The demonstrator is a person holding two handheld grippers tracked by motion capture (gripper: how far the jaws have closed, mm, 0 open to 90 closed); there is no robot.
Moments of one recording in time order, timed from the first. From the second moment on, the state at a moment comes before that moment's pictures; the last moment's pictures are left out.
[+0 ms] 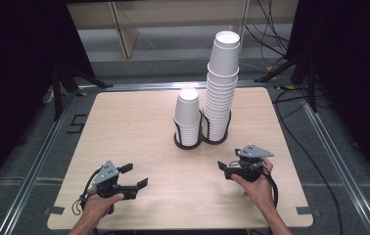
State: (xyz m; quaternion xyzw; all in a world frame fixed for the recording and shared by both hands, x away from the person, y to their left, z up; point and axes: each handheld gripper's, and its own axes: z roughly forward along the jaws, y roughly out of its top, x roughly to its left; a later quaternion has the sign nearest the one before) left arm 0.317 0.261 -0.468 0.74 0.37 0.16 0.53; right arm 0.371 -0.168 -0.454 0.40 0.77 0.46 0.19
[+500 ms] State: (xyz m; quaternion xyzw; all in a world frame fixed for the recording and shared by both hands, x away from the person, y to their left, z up) left arm 0.317 0.262 -0.467 0.75 0.37 0.16 0.53; right arm 0.394 -0.134 -0.406 0.36 0.76 0.49 0.20
